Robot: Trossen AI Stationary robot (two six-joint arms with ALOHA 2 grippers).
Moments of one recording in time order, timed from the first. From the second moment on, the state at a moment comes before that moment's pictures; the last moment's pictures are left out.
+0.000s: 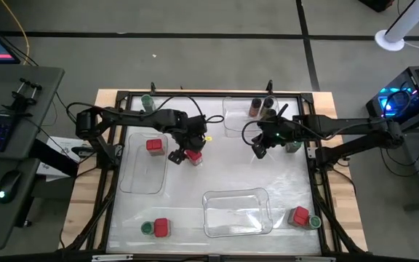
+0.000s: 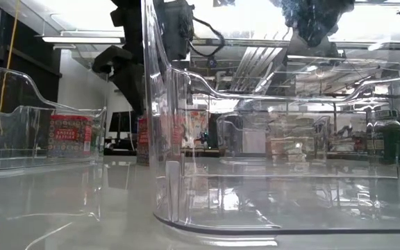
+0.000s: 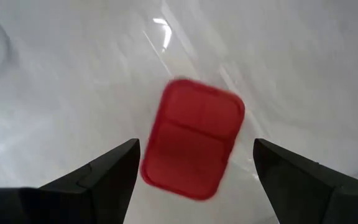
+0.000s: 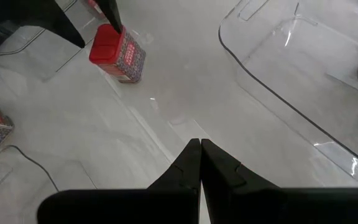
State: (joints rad) left arm 0.17 1.74 1.30 -0.88 0.14 0.73; right arm -0.03 1.15 1.02 -0.75 0.17 0.67
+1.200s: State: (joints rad) left arm 0.17 1.79 1.29 -0.86 0.14 0.86; right arm -0.03 1.15 1.02 -0.73 0.18 0.68
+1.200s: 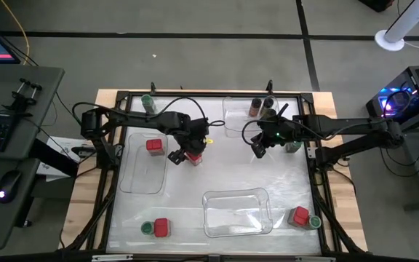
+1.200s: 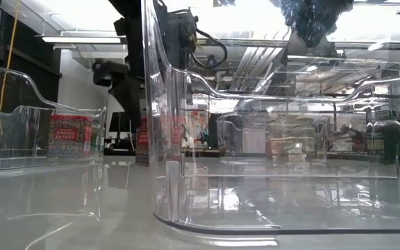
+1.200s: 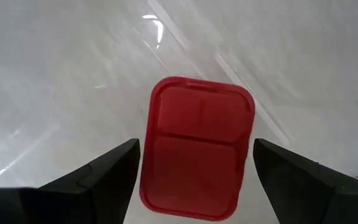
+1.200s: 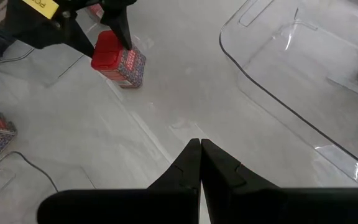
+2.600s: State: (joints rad) left arm 0.25 1.08 1.20 -1.42 -0.17 -0.25; right arm -0.04 1.15 1.02 -0.73 0.24 0.62
